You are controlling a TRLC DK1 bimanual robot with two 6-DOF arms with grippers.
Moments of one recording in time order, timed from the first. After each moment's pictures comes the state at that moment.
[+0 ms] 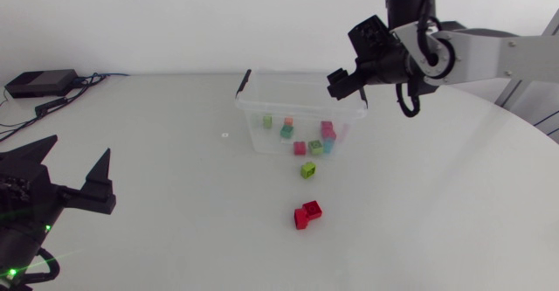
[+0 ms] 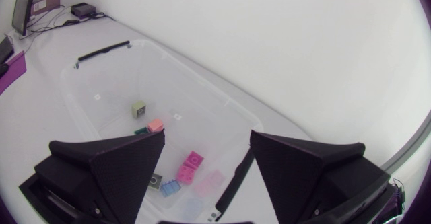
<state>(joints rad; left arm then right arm) 0.00 0.46 0.14 0.26 -0.05 0.42 0.32 1.68 1.26 -0.11 0.06 -0.33</state>
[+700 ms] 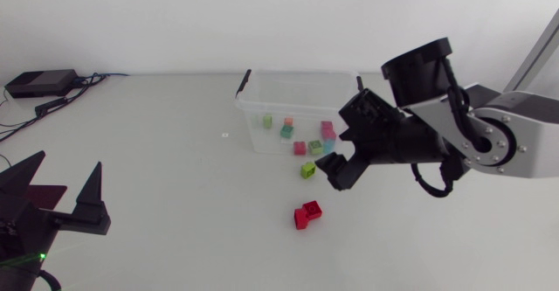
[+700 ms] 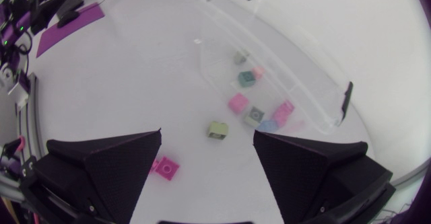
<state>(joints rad) 0.00 0.07 0.04 0.08 -0.04 0.40 0.52 1.35 0.85 -0.30 -0.10 -0.34</state>
